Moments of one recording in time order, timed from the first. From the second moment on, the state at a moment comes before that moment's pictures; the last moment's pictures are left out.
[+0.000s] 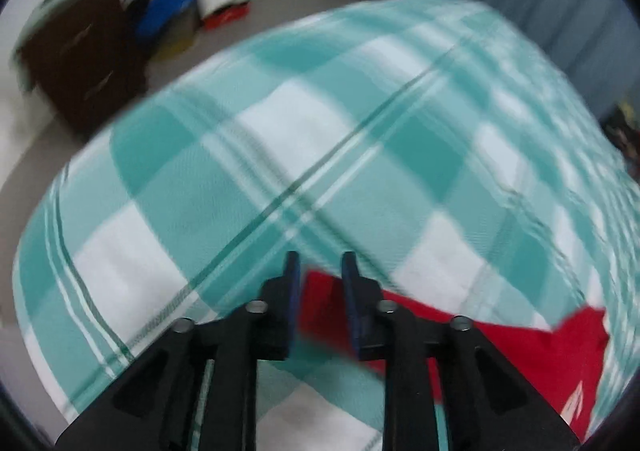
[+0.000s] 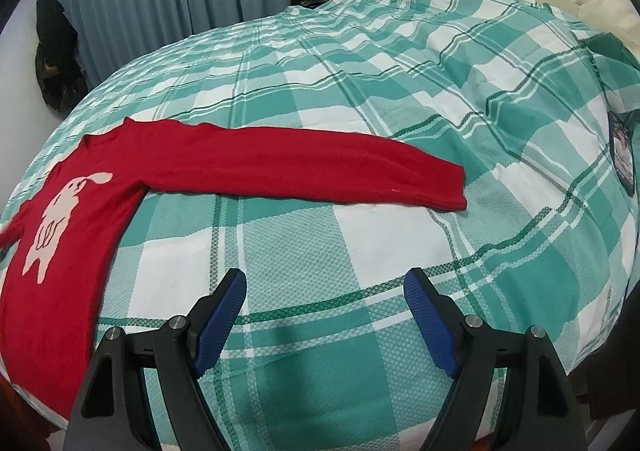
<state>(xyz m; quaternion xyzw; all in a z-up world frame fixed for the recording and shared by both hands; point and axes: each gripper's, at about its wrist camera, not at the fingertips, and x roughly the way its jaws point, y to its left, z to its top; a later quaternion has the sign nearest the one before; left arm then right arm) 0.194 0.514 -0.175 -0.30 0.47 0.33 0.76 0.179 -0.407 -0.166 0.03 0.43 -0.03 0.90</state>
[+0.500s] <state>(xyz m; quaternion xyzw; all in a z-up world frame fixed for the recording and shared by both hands) 0.126 0.497 -0.218 -0.34 0.42 0.21 0.81 0.184 -0.391 -0.177 -0.01 0.45 -0.02 0.89</state>
